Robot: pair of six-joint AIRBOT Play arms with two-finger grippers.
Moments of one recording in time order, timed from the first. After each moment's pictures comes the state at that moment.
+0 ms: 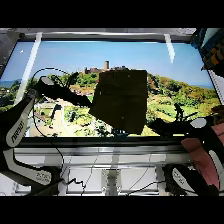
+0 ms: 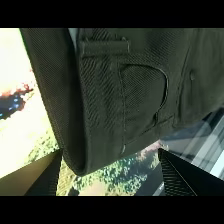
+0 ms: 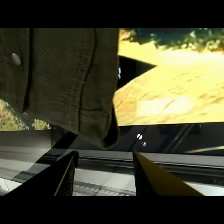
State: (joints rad) left arm -0.04 -1.69 1.25 0.73 -1.27 -0.82; right arm -0.19 -0.93 0.44 -0.83 1.08 1.46
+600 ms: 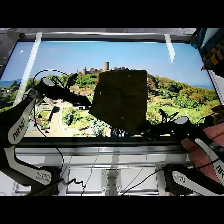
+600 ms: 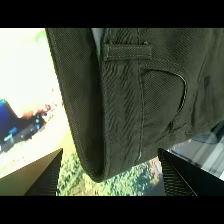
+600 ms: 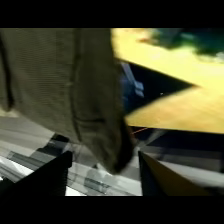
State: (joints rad) left arm -0.03 -1.71 1.25 0.73 -1.24 -0.83; right arm -0.03 -1.20 0.42 -0.64 0.97 1.38
